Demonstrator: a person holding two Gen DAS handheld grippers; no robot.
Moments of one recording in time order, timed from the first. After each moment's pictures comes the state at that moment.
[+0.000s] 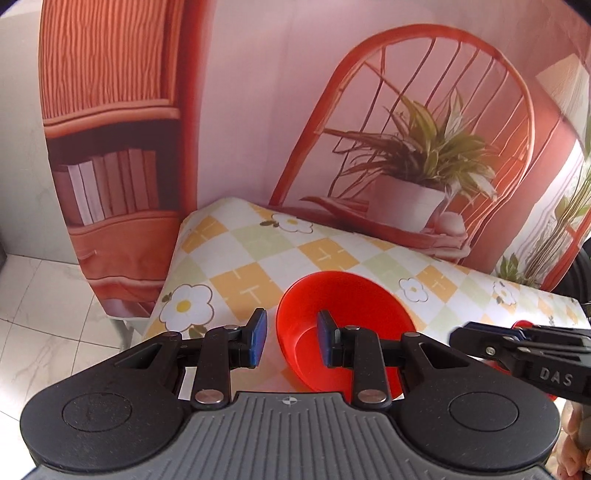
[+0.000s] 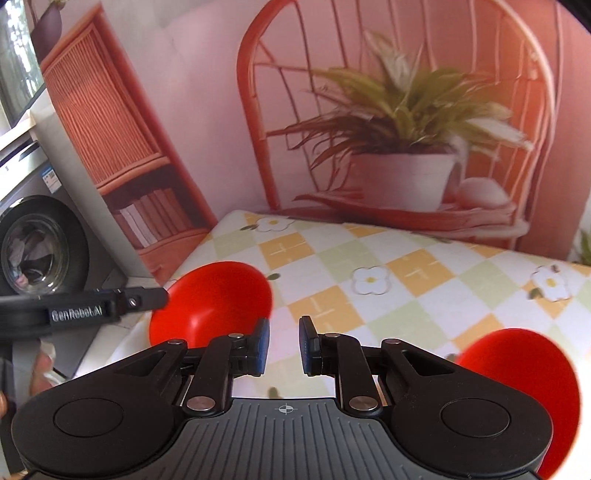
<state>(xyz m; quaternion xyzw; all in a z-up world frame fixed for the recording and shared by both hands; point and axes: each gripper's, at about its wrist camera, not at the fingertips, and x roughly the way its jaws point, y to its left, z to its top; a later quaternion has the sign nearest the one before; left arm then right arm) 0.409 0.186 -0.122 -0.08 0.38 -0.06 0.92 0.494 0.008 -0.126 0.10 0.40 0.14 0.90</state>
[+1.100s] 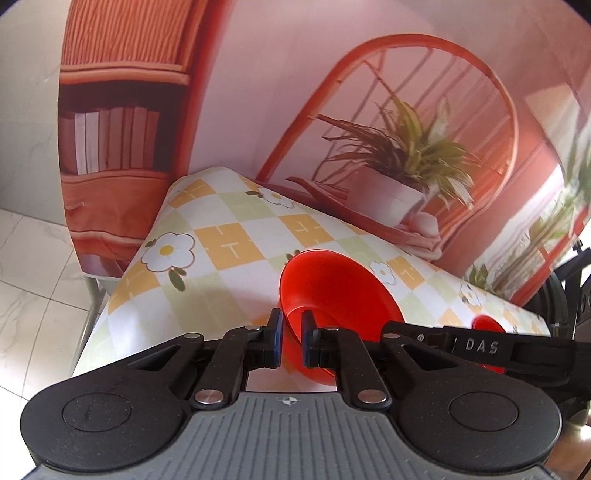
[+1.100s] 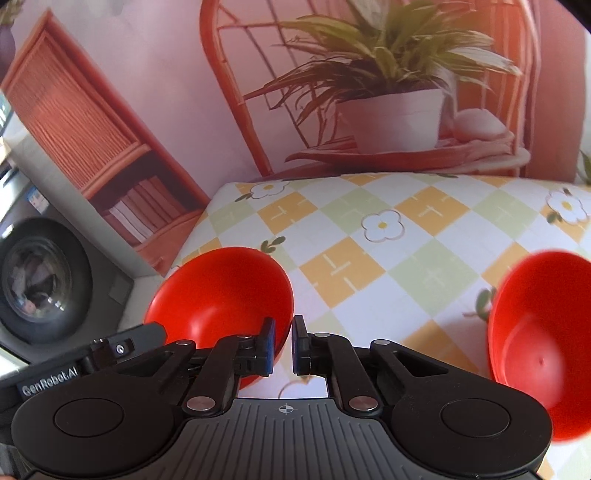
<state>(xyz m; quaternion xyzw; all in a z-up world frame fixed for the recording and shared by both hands) 0.370 0.185 -0.129 -0.15 0.38 -0.08 0.91 0.490 0.011 -0.145 0.18 0.44 0.11 0.87</state>
